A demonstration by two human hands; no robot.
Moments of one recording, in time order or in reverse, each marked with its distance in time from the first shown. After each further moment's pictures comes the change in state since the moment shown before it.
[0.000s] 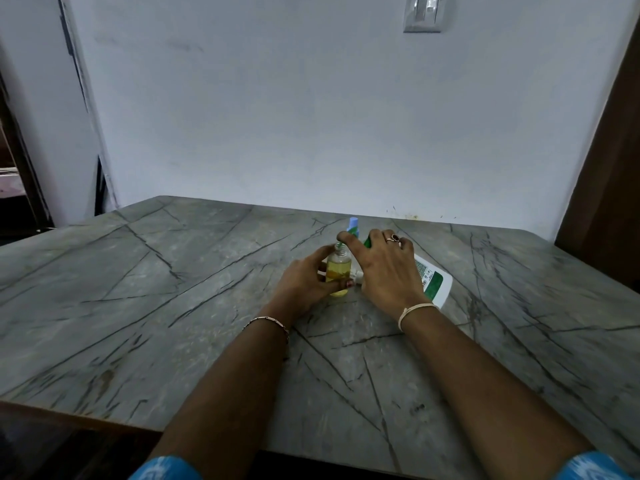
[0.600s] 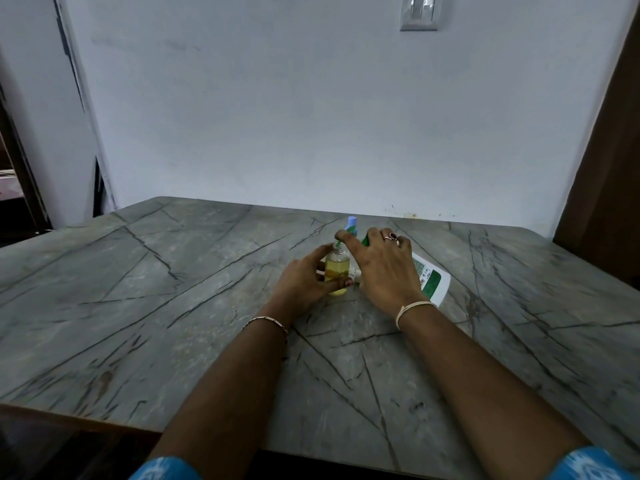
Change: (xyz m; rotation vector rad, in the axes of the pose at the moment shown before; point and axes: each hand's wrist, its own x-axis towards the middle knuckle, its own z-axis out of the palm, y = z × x) left_hand -0.001 0.001 0.001 0.007 0.005 0.002; right_hand 0.001 0.000 0.002 -0.010 0.005 0.007
